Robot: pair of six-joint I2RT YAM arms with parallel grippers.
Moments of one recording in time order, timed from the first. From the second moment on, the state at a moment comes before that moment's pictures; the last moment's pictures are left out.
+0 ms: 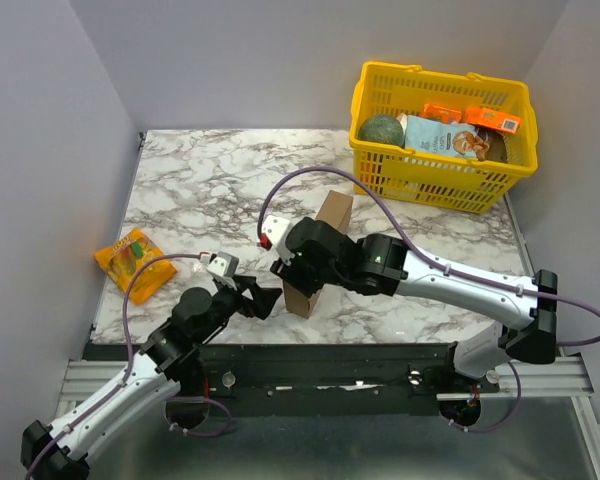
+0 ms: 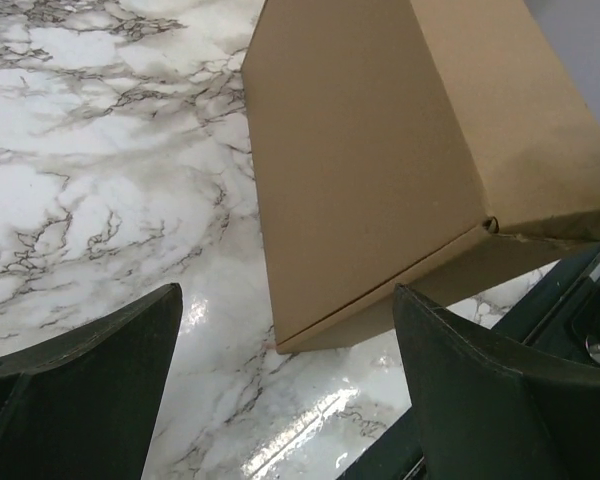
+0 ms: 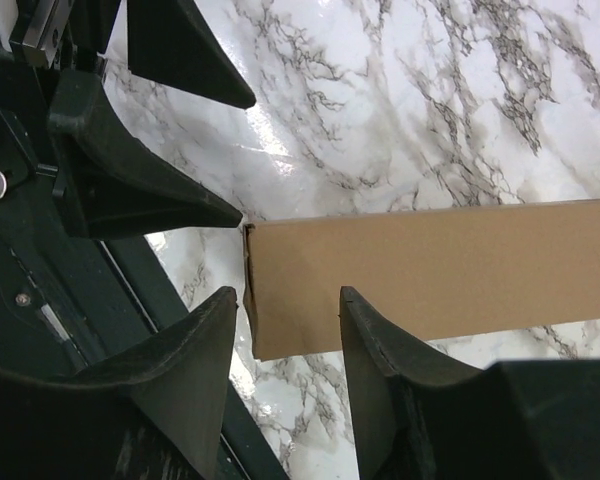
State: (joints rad) left arm -0.71 0.32 0.14 0.01 -0.01 -0.45; right arm 1.23 1.50 1.50 -0.75 0.23 -0.03
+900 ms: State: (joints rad) left arm -0.78 0.31 0.28 -0.23 -0.16 -0.52; right arm 1.24 1.48 1.41 -0.76 0.20 -0.13
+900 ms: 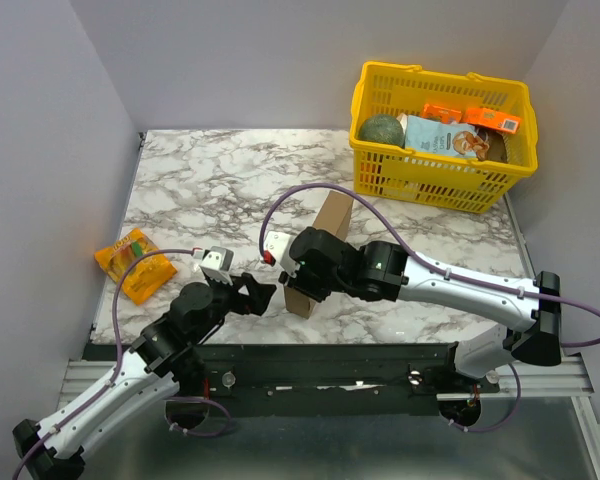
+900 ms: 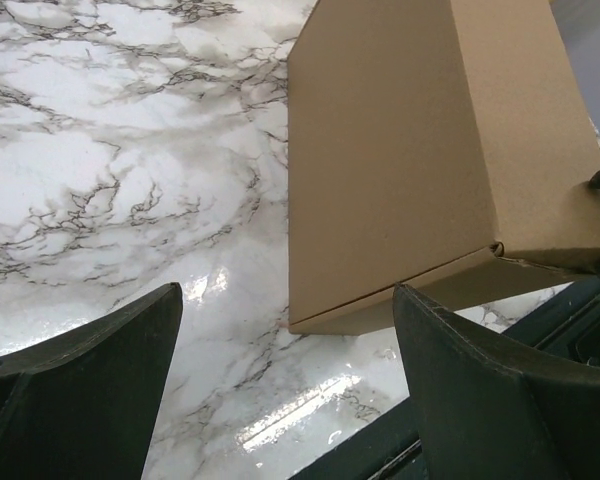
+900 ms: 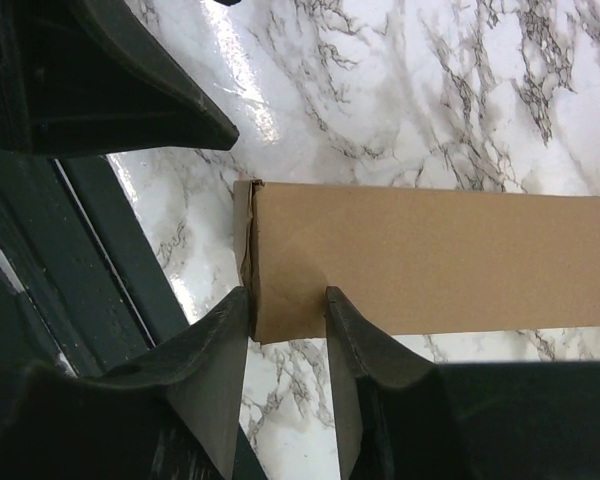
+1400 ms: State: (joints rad) left arm -0.80 0.35 0.29 -0.22 -0.11 -0.51; right arm 1.24 1.46 1.38 -0.75 0.23 -0.16
